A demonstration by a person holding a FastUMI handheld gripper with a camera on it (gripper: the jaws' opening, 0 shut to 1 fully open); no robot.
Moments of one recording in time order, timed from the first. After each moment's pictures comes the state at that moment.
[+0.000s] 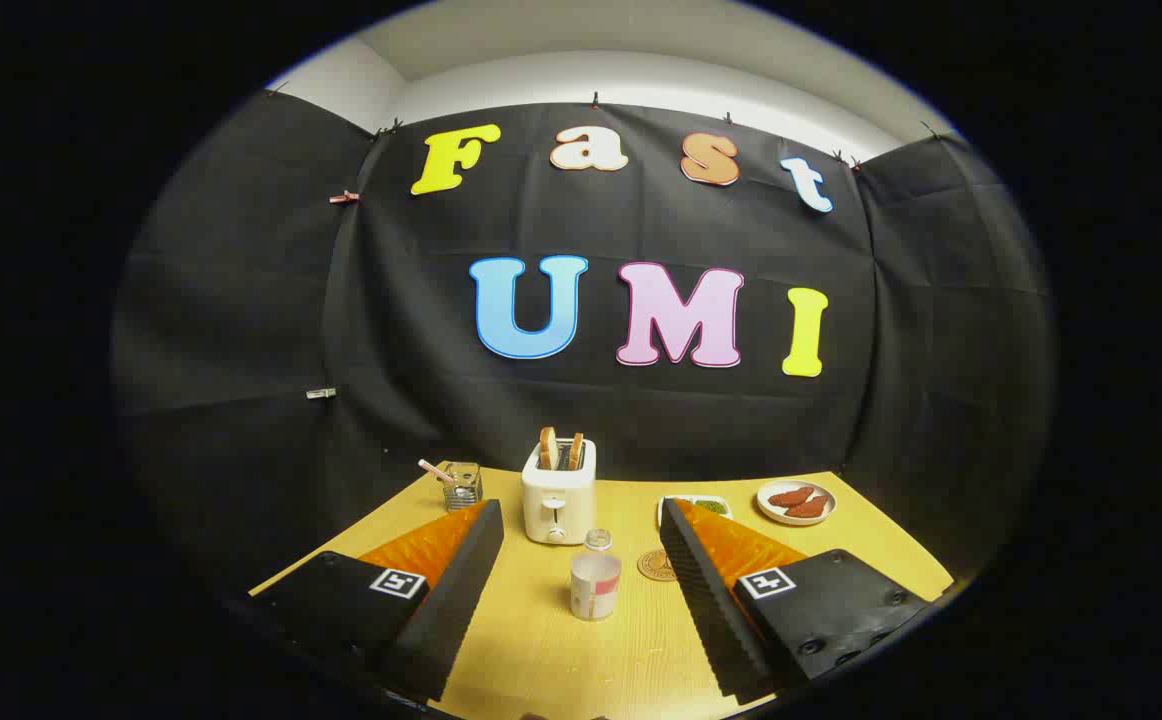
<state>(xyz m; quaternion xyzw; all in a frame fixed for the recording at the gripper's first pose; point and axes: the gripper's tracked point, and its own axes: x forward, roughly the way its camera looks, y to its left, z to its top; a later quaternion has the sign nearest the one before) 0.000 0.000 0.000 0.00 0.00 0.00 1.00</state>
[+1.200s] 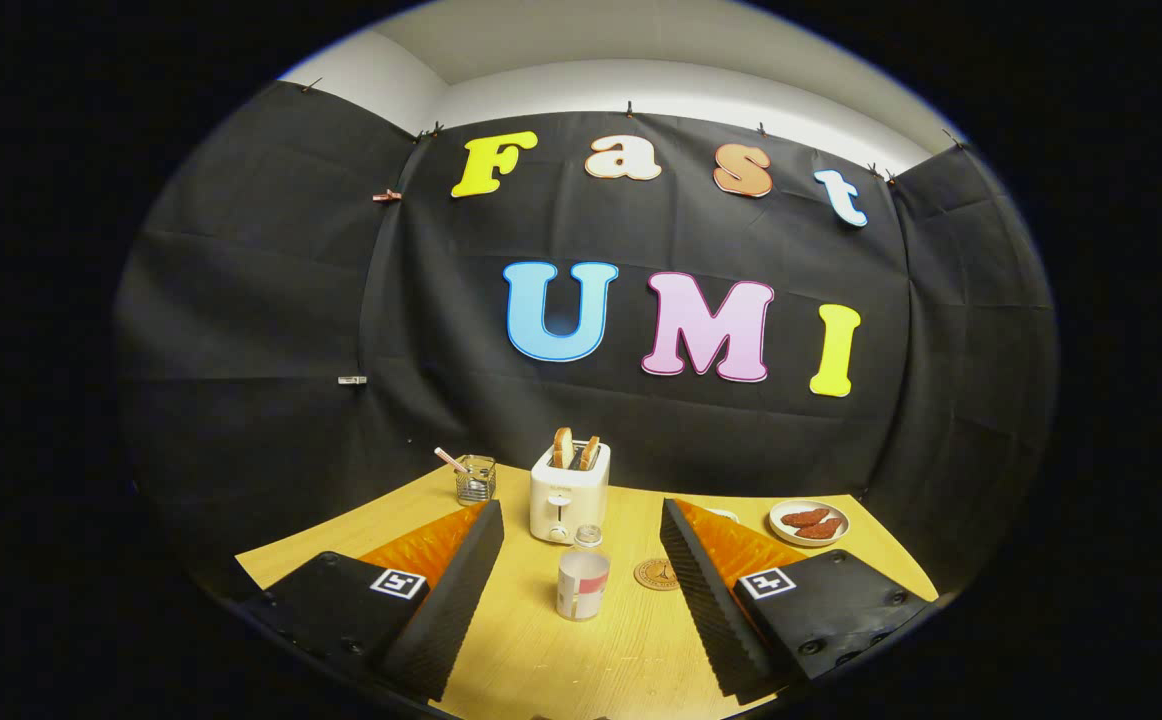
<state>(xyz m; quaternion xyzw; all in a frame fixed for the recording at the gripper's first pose) -0.004 -0.027 -0.015 -0.04 -0.01 0.05 1.00</state>
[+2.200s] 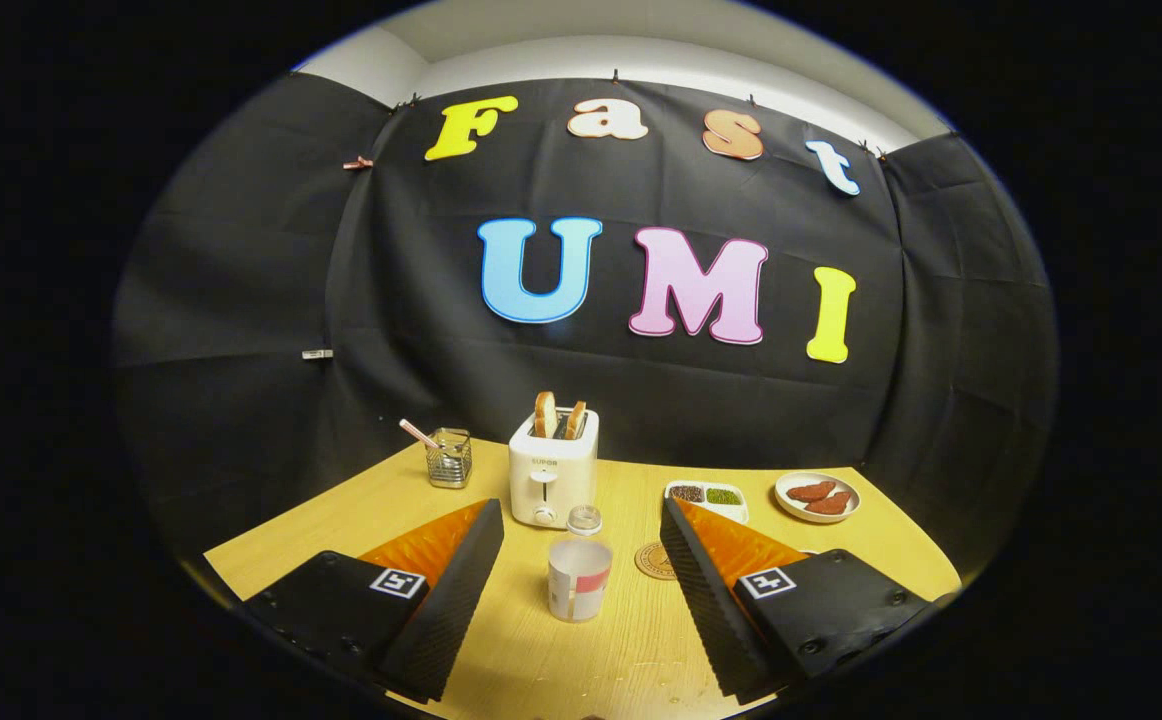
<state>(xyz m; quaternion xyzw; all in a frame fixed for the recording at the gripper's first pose) 0.072 -0.019 -0.078 -0.03 0.02 0.01 1.00</state>
